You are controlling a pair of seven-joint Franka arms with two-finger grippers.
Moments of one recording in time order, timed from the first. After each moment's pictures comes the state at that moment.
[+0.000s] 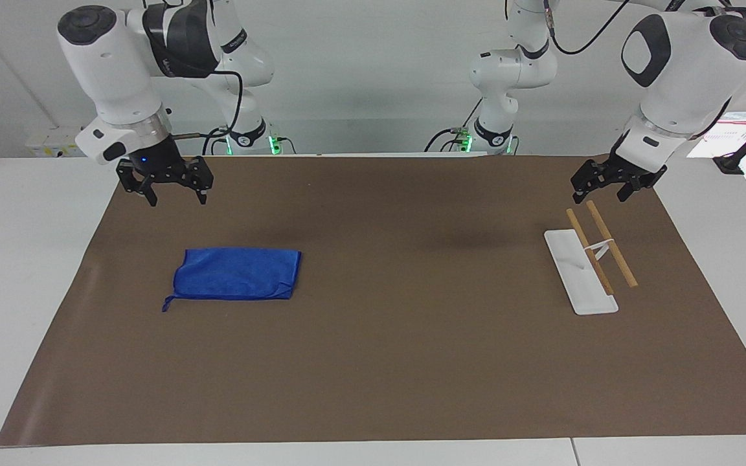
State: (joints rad) left arm -0.03 0.01 -0.02 -1.67 -0.02 1.65 -0.02; right arm 0.06 -0.12 -0.02 -1.96 -0.03 1.90 0.00
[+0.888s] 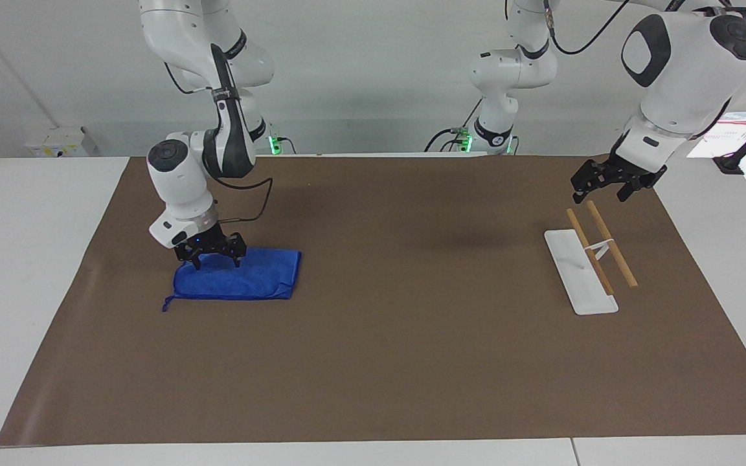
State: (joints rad) left arm -0.03 0.01 -0.02 -1.67 -0.02 1.65 -0.02; right arm 0.06 0.12 -0.03 -2.32 -0.03 2.54 0.00
